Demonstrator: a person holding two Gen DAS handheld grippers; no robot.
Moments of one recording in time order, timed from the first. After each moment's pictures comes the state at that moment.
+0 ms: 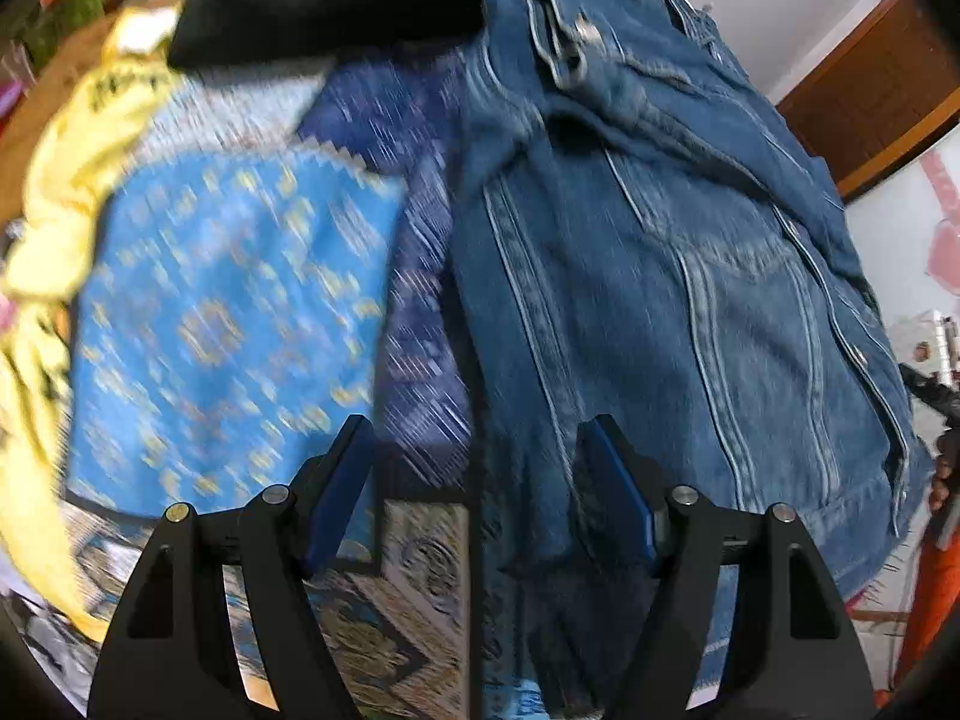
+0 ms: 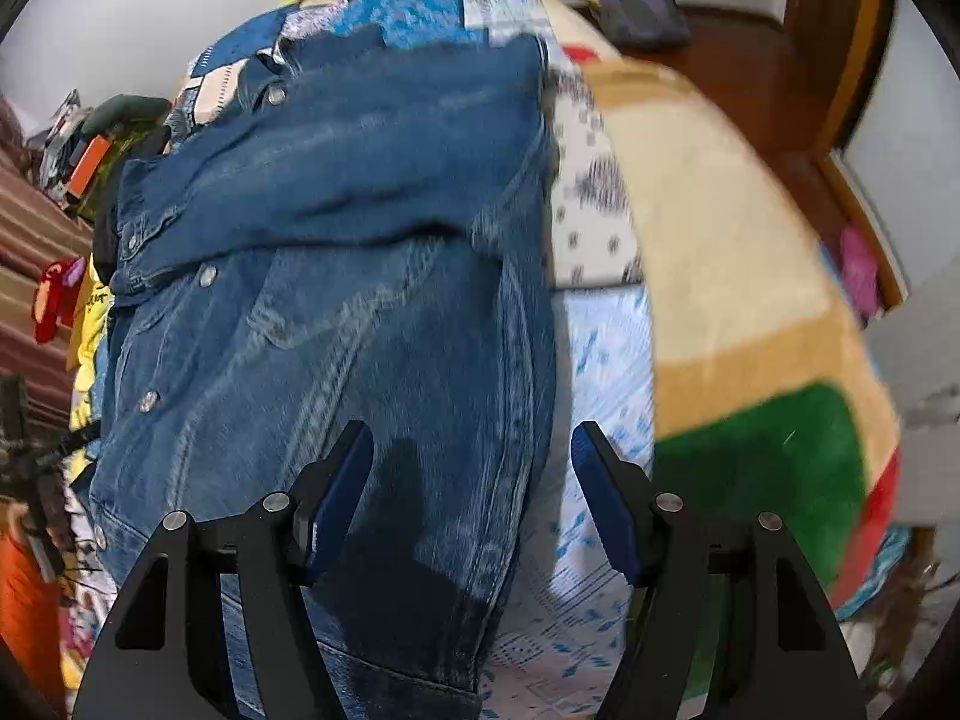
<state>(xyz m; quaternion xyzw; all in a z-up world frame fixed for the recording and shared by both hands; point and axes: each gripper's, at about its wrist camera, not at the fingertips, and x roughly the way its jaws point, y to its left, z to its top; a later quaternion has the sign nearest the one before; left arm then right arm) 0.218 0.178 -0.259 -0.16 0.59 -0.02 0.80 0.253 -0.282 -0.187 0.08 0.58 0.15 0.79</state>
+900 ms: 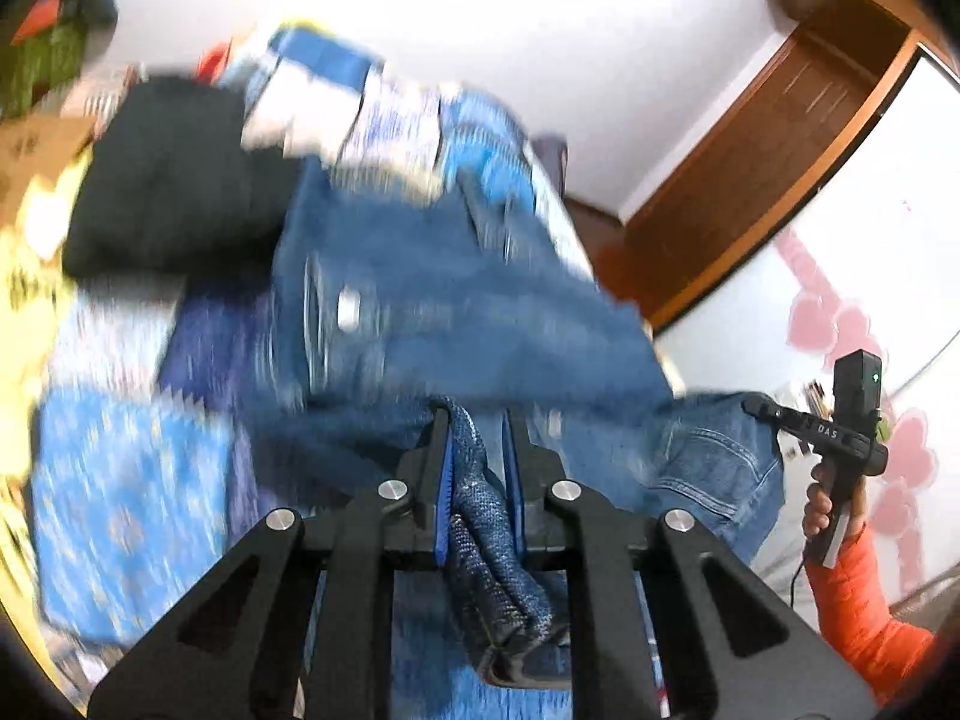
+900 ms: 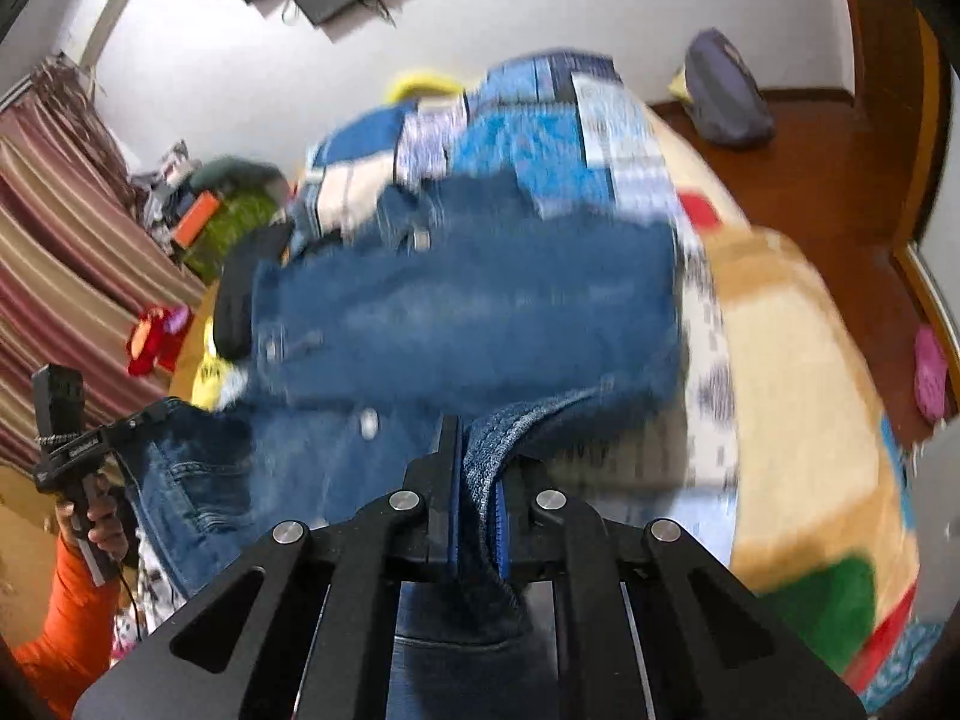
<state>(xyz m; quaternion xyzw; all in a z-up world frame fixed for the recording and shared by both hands) 0.276 0.147 -0.109 -0.20 0.41 -0.13 0.88 0.289 -0.248 -0.094 0.11 0.46 0.26 0.84</state>
